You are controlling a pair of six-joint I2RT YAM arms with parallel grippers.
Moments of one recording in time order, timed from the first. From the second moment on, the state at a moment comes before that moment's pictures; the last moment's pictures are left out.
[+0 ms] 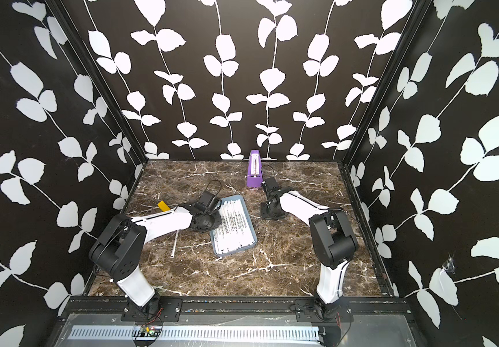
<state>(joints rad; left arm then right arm) -0.60 1.71 1.00 -0.44 -0.04 -0.84 0.48 1.84 1.30 -0.70 -0.07 0.43</state>
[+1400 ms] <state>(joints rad) -0.14 1.65 1.00 -0.74 -0.05 -0.23 0.50 1.90 1.29 -0.72 -0.10 0.38</state>
